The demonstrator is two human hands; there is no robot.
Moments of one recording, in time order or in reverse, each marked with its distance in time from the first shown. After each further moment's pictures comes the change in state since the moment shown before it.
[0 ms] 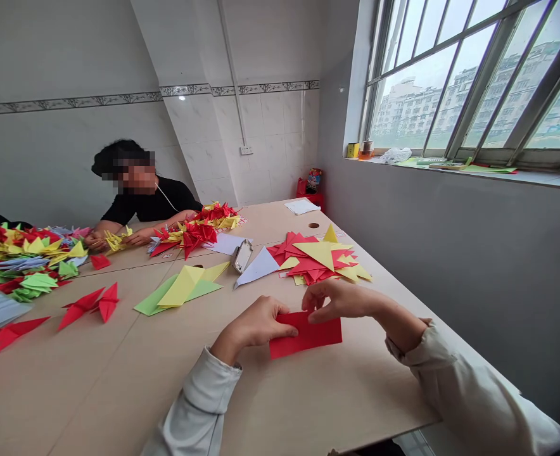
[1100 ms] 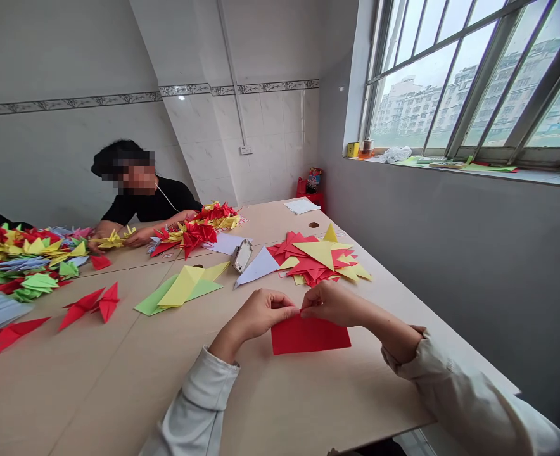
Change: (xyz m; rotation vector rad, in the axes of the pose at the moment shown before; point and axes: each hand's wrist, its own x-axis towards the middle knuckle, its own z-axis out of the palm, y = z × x) left_hand 0.007 -0.006 0.001 -0.220 0.131 0.016; right_hand 0.005 -0.003 0.018 -0.131 0.180 0.023
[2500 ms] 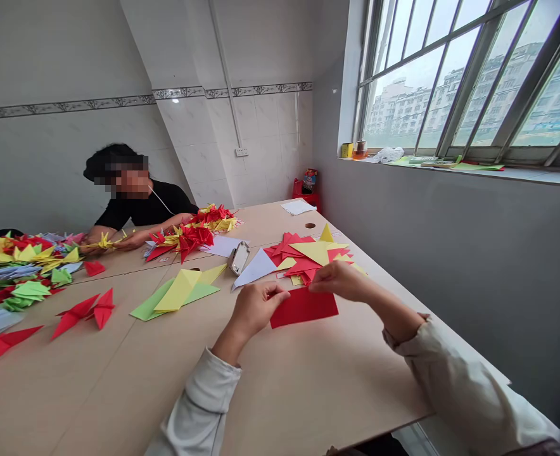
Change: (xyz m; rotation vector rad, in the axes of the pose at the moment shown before) left_hand 0.008 -0.001 0.002 0.197 0.404 0.109; right_hand 0.010 0.038 -0.024 0.195 0.187 0.052
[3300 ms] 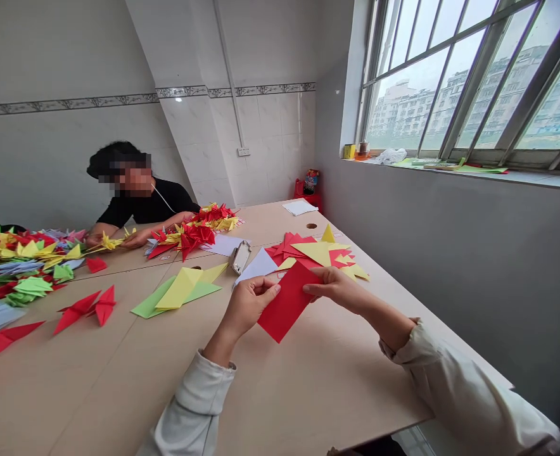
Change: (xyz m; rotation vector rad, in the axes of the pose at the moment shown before) left_hand -0.003 0.004 -0.013 -0.497 0.003 -0.162; right_hand -0.007 -0.021 0.022 0.623 -0.169 -0.075
